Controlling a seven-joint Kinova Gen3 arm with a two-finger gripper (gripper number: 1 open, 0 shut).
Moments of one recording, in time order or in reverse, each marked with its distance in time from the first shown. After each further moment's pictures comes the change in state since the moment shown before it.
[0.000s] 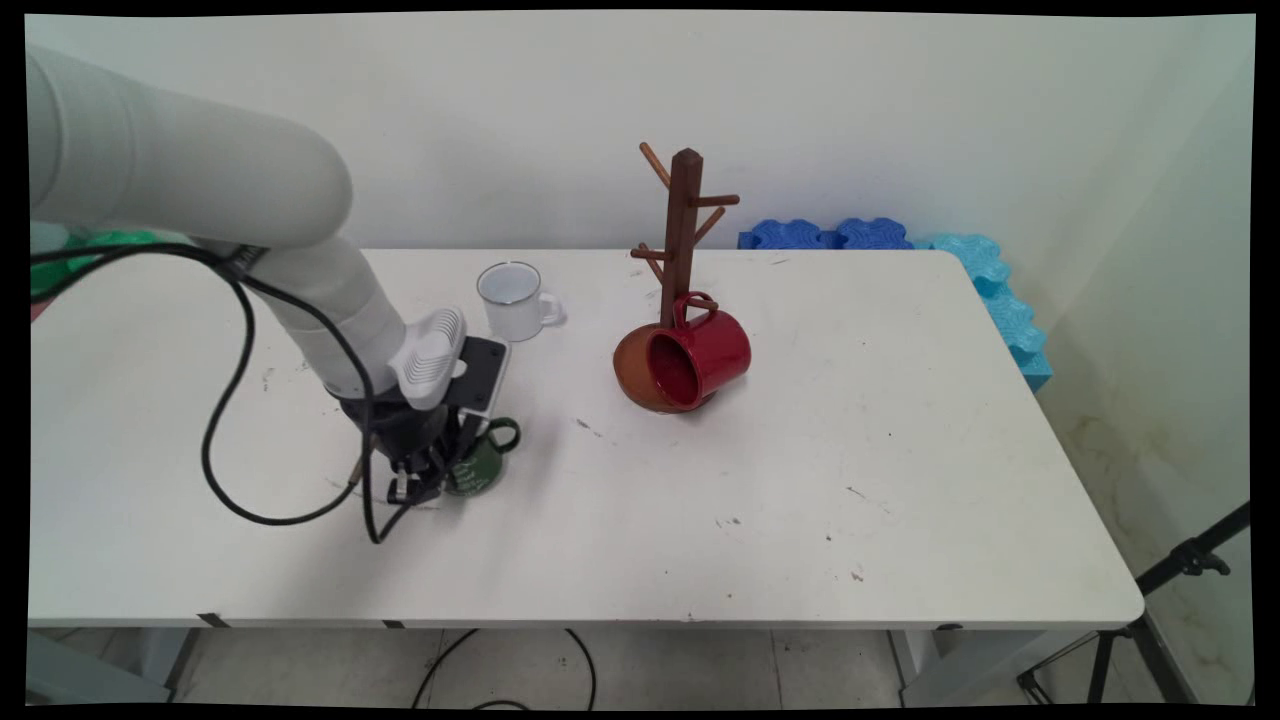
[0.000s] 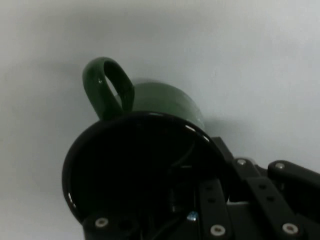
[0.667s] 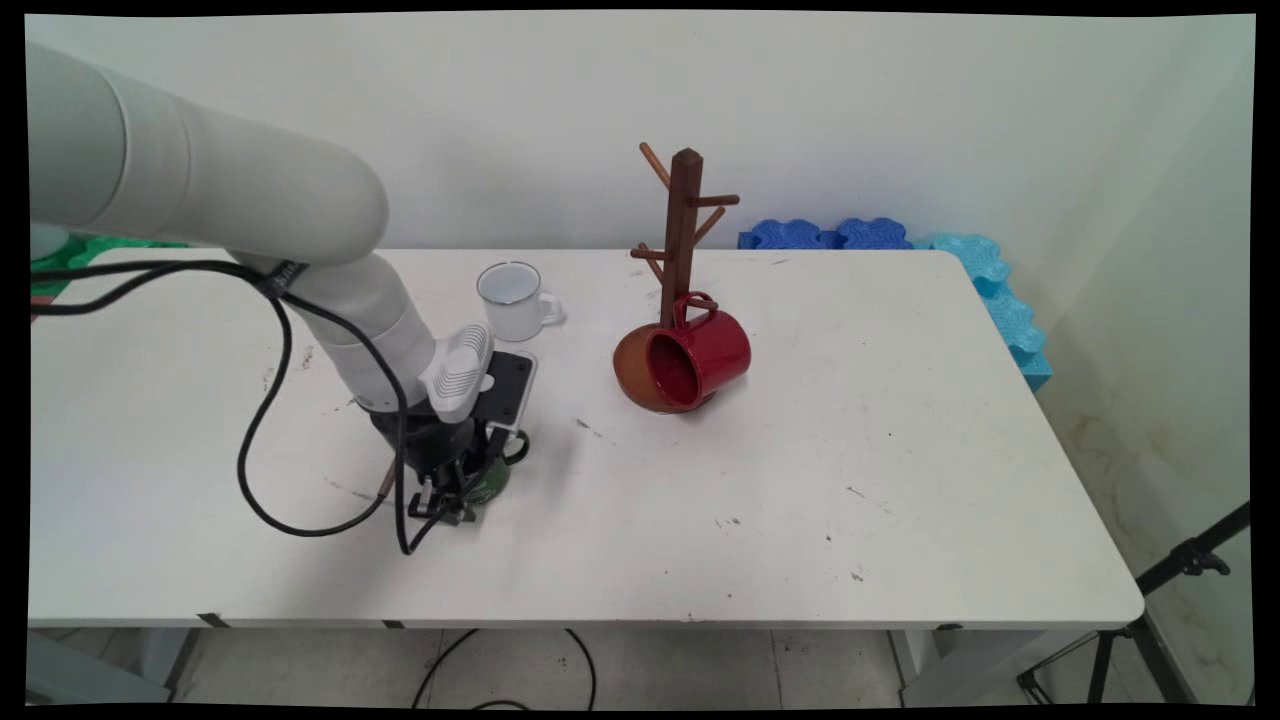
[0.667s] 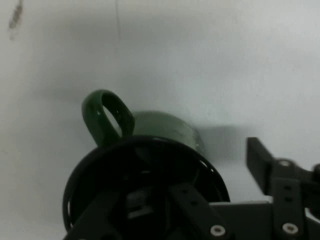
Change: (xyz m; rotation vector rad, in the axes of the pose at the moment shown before) arm 0.018 -0.001 0.014 -0.021 0.028 0.018
